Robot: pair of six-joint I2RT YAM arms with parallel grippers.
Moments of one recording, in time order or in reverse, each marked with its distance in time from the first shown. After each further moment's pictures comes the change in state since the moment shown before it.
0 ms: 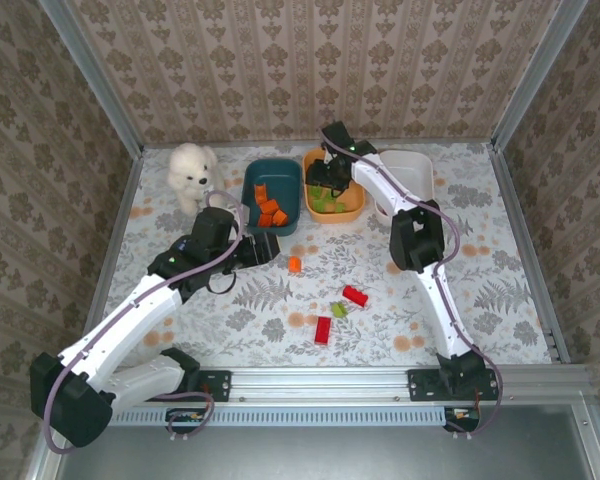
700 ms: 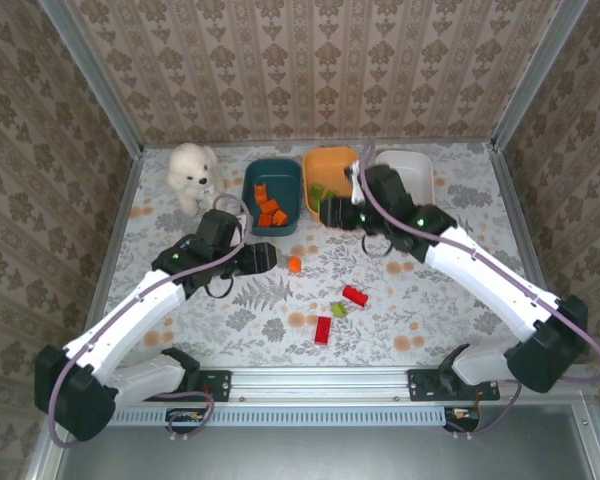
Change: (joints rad) left arm 0.001 0.070 0.008 -0.112 -0.001 0.069; right arm 0.258 -1.221 -1.204 0.316 0.125 0.042
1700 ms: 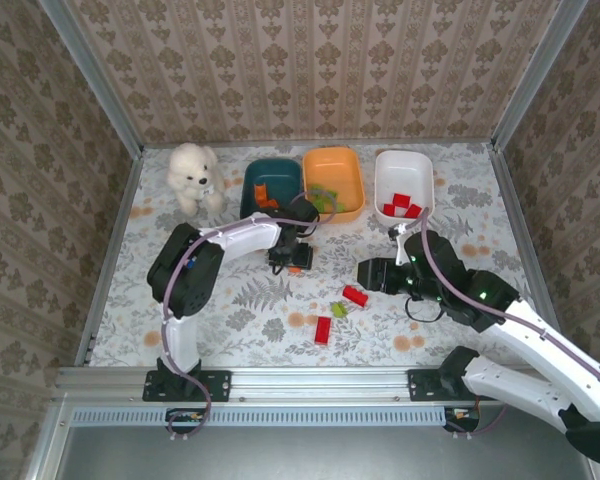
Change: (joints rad) left arm -0.148 0.854 0.461 -0.116 -0.196 0.084; right arm 0.075 -0.514 -0.328 -0.186 -0.007 0.157
